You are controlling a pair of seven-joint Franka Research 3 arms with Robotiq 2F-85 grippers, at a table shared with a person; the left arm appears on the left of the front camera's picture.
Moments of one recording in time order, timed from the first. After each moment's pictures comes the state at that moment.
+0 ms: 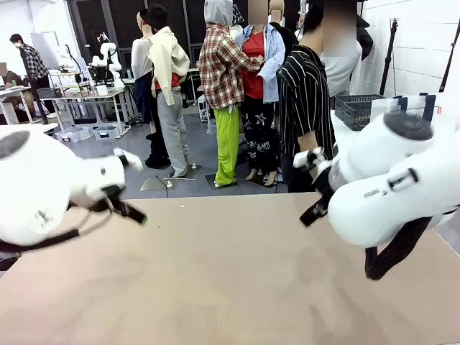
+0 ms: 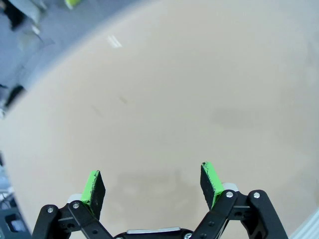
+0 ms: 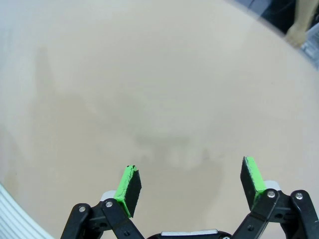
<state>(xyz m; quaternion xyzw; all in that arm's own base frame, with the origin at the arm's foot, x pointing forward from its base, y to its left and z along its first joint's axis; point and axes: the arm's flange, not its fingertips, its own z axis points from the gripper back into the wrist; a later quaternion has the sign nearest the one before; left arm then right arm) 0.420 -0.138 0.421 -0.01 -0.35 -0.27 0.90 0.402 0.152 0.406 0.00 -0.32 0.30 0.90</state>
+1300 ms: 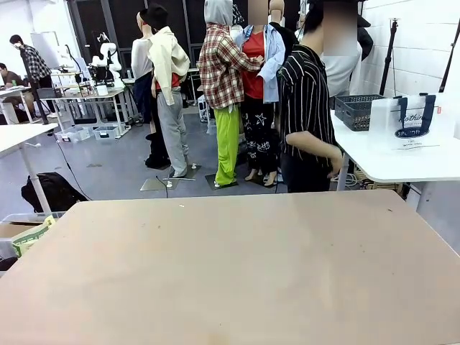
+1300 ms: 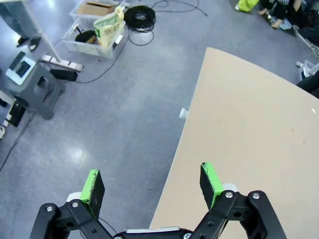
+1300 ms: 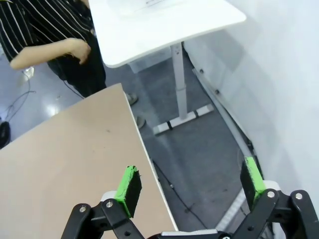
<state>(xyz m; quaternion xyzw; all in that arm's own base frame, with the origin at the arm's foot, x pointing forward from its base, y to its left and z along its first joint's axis) 0.365 0.193 0.499 0.07 -0.35 0.17 0.92 0.366 -0.187 0.497 -0.09 -0.42 -0.17 0.89</state>
